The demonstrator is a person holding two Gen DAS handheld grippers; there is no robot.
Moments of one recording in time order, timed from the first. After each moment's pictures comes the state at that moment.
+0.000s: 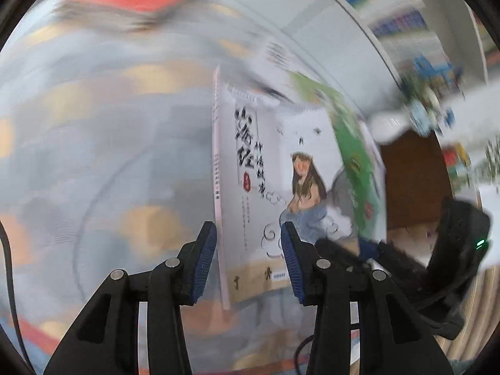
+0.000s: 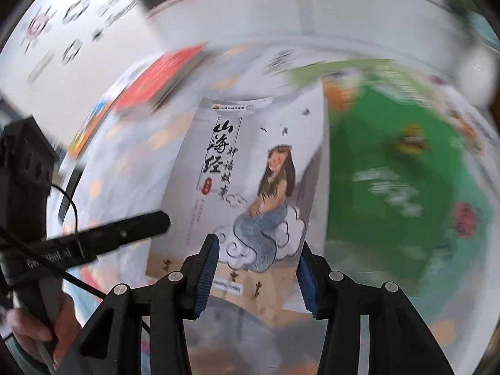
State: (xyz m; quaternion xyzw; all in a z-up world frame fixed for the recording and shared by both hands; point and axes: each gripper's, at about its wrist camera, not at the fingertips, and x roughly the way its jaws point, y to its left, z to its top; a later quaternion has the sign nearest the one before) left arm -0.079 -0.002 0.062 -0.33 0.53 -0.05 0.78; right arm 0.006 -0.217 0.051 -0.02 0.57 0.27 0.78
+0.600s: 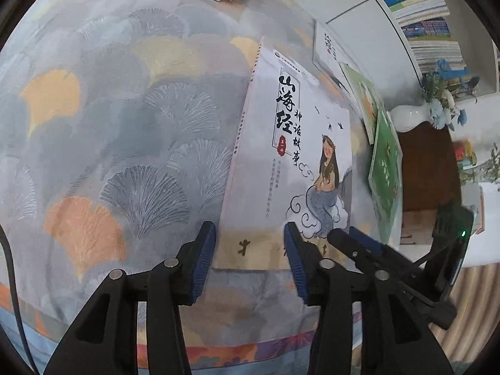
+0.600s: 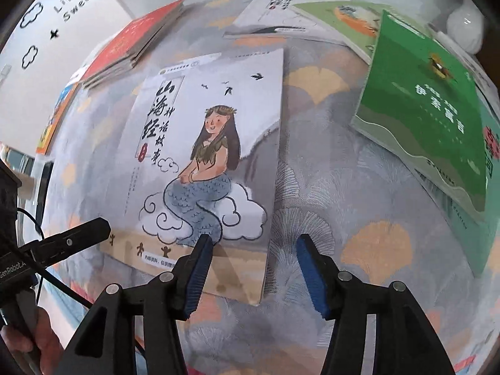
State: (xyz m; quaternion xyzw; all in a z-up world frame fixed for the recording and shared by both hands) left arm -0.100 0.058 0.020 -0.34 0.58 -0.07 0.74; right arm -0.027 -0.170 0.008 0.01 0.62 0.16 0.77
